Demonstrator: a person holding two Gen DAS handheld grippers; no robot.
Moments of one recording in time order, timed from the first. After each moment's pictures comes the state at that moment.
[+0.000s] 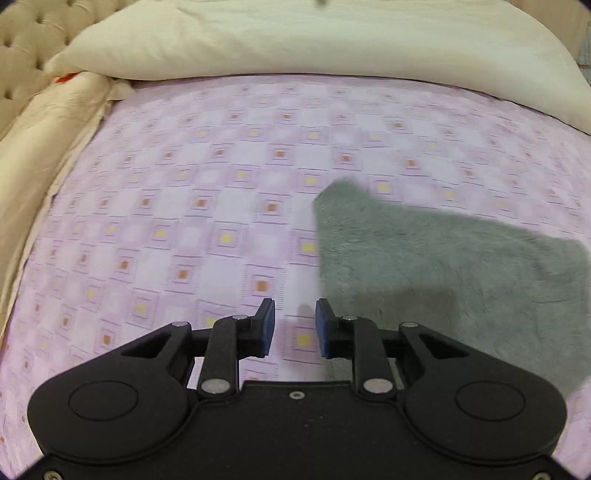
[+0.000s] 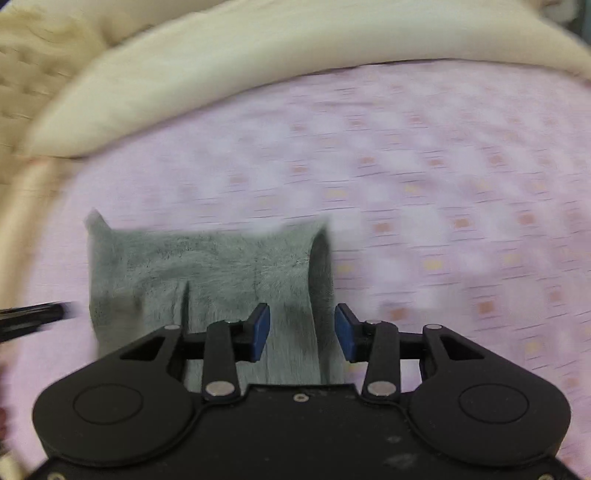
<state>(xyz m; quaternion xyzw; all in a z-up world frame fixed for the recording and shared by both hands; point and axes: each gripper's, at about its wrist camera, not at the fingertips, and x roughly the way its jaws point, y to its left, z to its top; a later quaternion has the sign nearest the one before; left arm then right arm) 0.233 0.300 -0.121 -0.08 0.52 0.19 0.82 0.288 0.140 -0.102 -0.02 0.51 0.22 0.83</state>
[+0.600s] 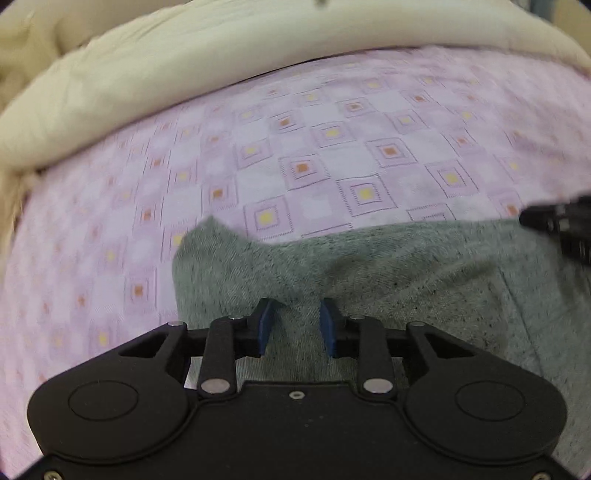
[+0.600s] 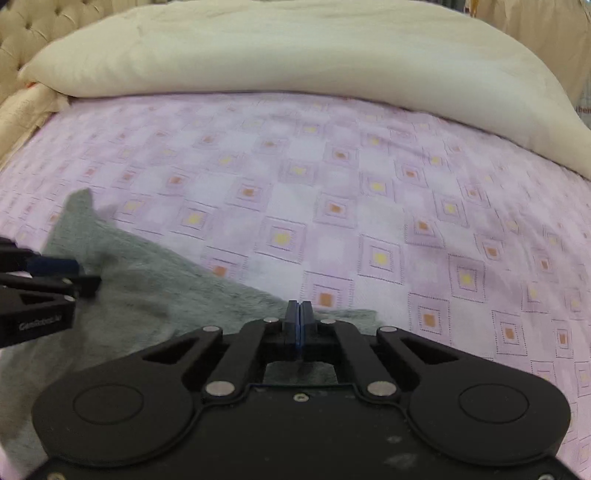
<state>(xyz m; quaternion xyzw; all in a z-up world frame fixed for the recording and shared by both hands) 0.329 0.232 -0.183 0.05 0.53 0.09 0.84 0.322 0.214 -0.163 -0.15 0.44 0.26 0.85</state>
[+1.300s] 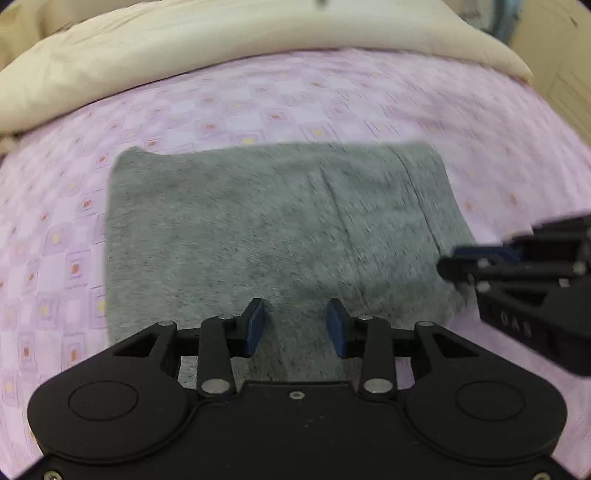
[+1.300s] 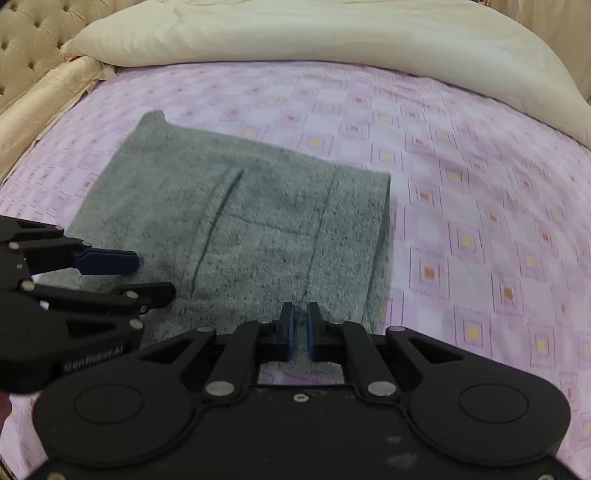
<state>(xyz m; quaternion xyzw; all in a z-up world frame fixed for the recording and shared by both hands) 0.230 0.165 -0.148 -0.04 0.52 0.04 0.85 0.203 0.146 -0.141 -0.15 0.46 0.30 0.82</state>
